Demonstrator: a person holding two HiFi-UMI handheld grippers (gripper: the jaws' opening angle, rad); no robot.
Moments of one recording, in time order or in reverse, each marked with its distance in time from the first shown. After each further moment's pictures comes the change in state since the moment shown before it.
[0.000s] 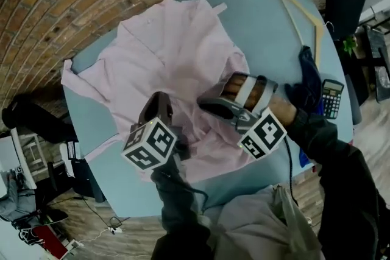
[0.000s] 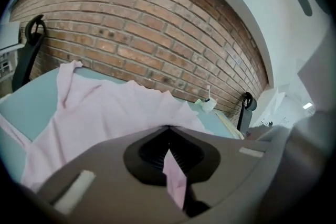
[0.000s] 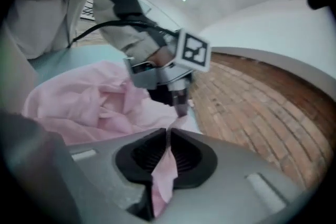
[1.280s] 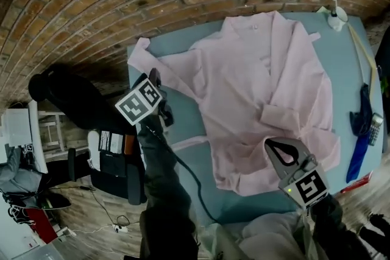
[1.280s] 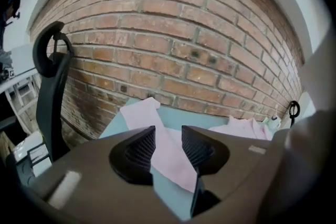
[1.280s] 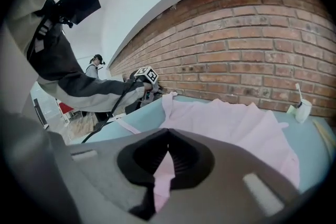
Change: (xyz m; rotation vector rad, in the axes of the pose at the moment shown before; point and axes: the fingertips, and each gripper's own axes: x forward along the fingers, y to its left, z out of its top) left arm 0.002 0.376 0.149 -0.007 -0.034 0.284; right arm 0.091 -0.012 0.128 1.195 0.070 -0.126
